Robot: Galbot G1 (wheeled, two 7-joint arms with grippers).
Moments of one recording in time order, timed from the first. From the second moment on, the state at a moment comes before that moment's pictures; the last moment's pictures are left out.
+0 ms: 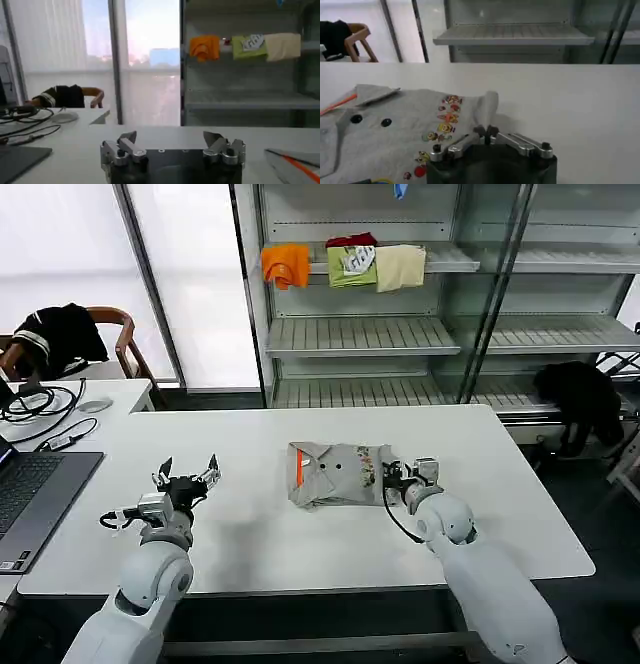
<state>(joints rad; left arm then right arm) 1.02 -1.11 -0.34 -1.89 -0.51 0.40 -0.45 -0.64 1.16 0.05 1.50 0.67 -0.57 0.23</state>
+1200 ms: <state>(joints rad) 1.09 -1.11 -0.35 -1.94 -0.51 0.41 -0.45 -0.71 1.41 -0.02 1.61 0.42 -0.58 0.38</state>
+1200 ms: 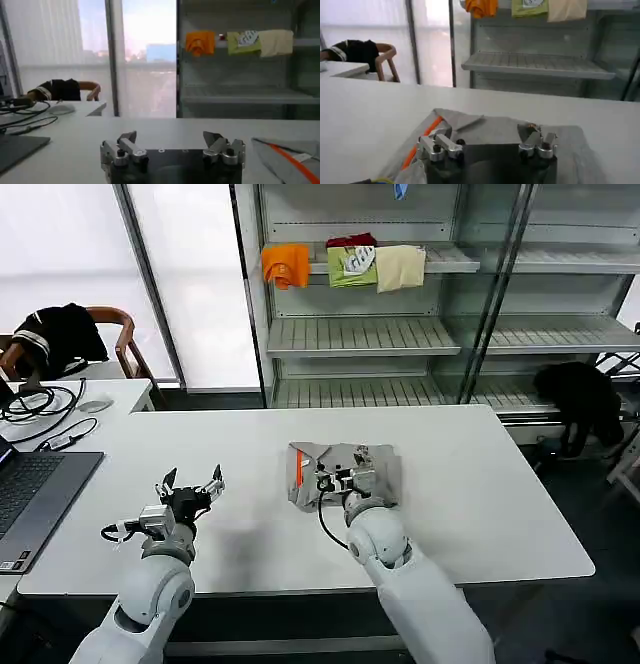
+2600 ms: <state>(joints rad) 1.13 -1.13 -0.36 -1.96 -0.50 0.41 -0.45 -0.74 1.49 0.01 1.52 0.34 -0.58 0.39</state>
